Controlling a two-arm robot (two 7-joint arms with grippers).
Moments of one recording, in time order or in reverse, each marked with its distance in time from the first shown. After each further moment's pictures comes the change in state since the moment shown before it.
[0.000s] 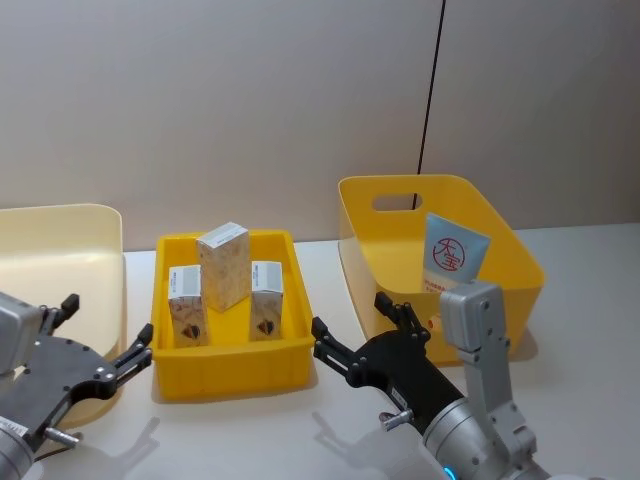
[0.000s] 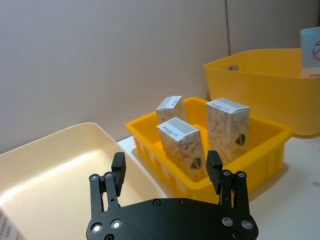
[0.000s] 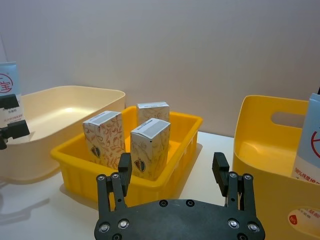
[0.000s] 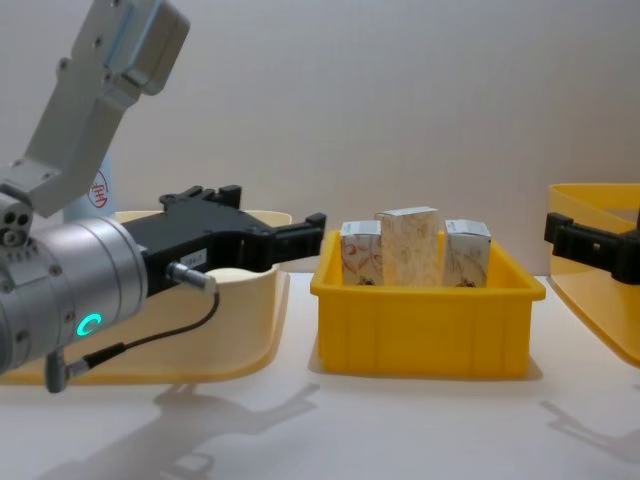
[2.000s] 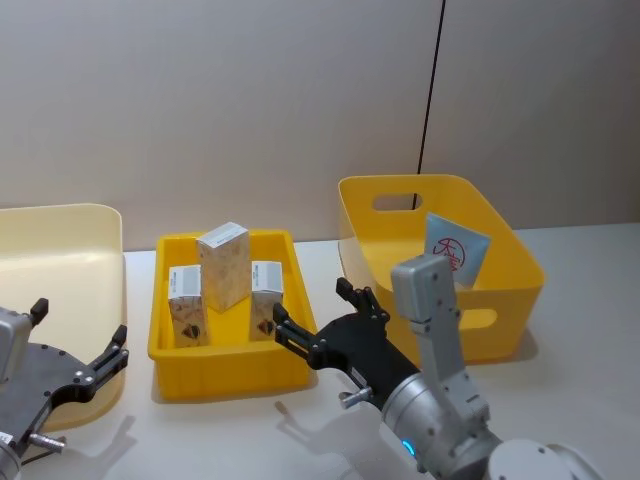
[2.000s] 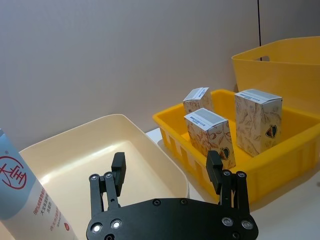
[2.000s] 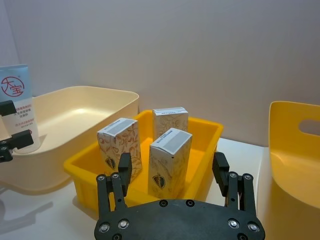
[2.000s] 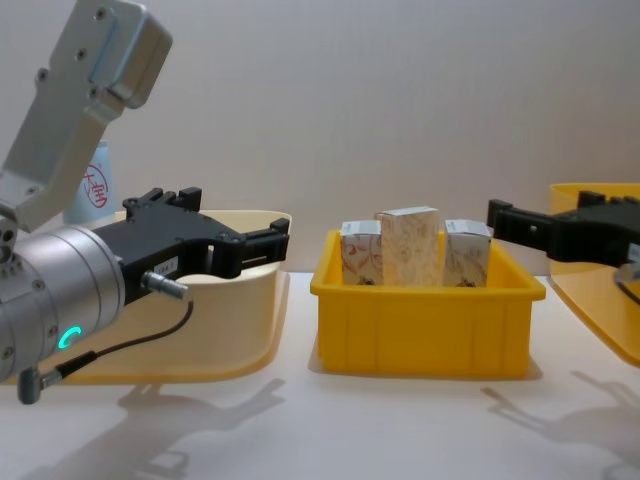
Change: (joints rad) left arm 0.035 0.009 -0.005 -0.026 0.060 0.009 0.123; right arm 0.100 -0.057 -0.042 0.053 -0.029 0.072 0.021
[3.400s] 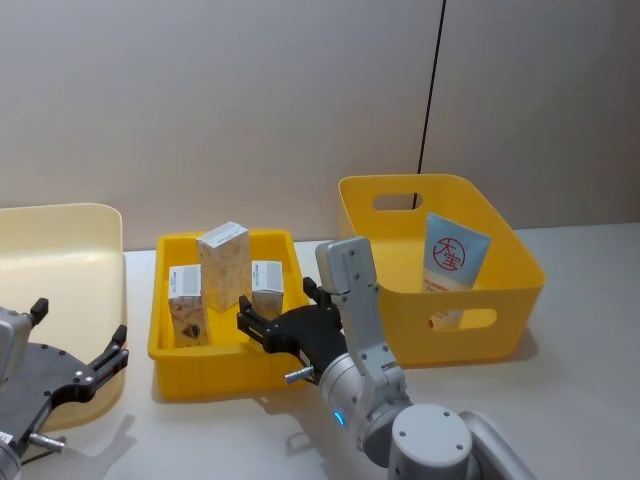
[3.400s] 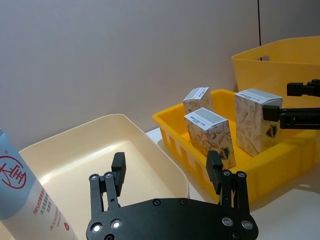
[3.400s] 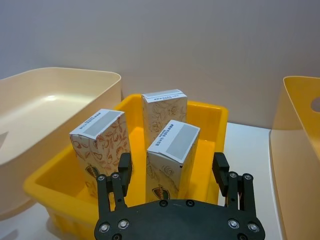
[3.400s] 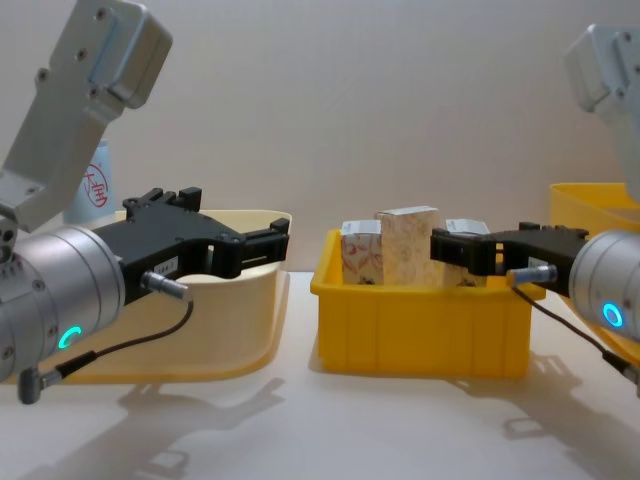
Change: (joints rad) left arm 0.000 0.000 0.000 0.000 0.000 0.000 0.000; right arm 0.162 -0.165 -0.046 0.207 -0.108 0.103 -0.117
